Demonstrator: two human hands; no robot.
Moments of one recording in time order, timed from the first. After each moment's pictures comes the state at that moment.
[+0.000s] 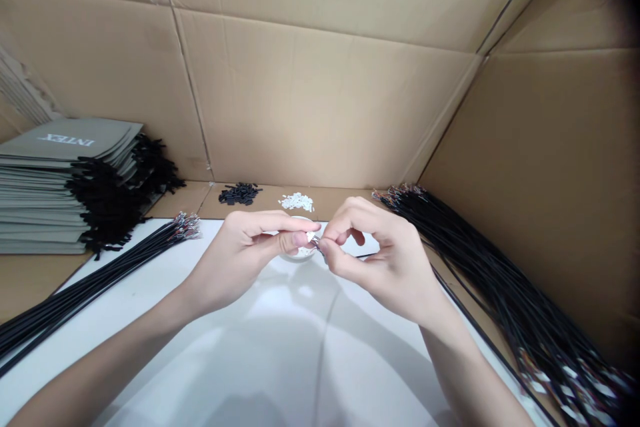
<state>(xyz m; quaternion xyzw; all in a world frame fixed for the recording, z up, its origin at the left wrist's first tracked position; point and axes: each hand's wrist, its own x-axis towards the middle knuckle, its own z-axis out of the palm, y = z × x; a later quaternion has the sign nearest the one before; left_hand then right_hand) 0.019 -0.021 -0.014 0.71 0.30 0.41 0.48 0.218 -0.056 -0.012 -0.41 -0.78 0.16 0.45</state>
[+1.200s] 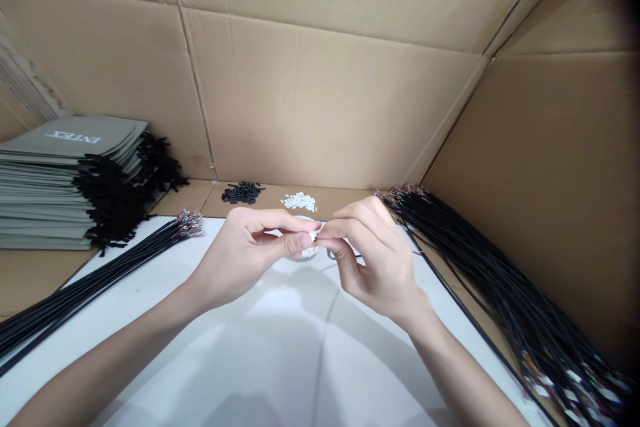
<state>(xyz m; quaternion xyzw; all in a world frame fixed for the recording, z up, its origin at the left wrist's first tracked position) 0.018 -0.019 -0.019 0.71 0.28 0.44 0.48 0.213 -0.040 -0.034 -0.28 -0.83 -0.14 0.46</state>
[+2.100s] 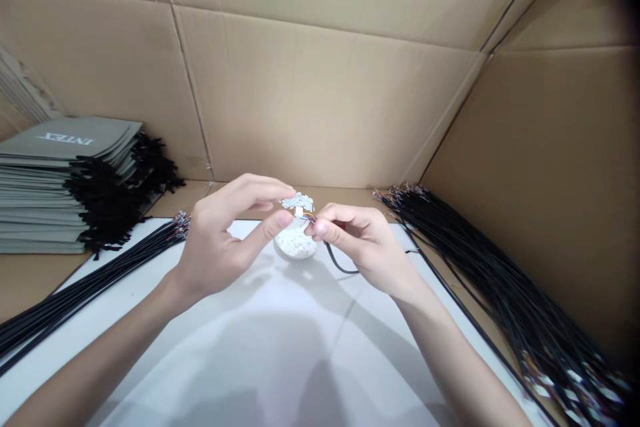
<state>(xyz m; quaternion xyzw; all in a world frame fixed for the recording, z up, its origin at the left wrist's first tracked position) 0.008 -0.004 -0.023 0.79 0.24 0.54 0.13 0.218 -0.027 -0.033 -0.35 -0.67 0.45 0.48</state>
